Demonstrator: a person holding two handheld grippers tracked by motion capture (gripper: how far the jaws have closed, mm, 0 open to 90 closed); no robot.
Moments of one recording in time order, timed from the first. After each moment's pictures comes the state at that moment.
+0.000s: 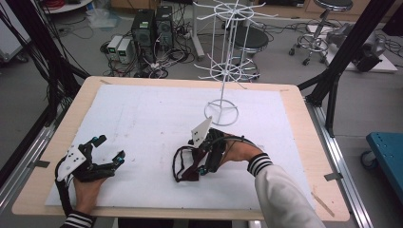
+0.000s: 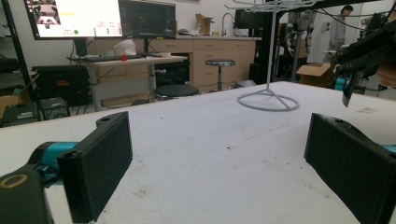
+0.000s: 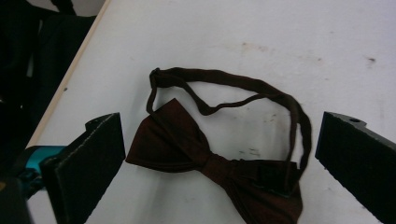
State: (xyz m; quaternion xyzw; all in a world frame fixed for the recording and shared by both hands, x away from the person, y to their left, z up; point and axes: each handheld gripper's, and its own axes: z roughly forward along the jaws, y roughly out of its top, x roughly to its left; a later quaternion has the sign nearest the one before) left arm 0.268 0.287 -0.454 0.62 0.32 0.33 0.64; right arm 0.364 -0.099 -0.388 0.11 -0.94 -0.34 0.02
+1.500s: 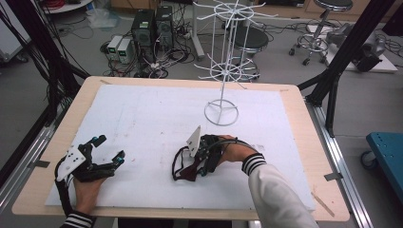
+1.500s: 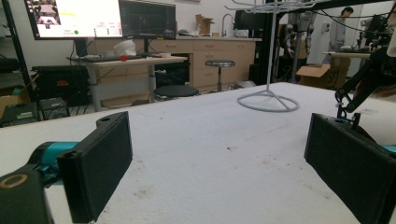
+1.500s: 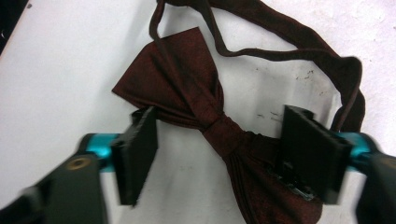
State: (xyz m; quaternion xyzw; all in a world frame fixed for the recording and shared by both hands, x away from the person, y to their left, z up) left arm 0.268 0.287 -0.454 0.62 0.32 0.33 0.64; right arm 0.367 -0.088 -0.413 0.16 -0.96 -0.23 0.02
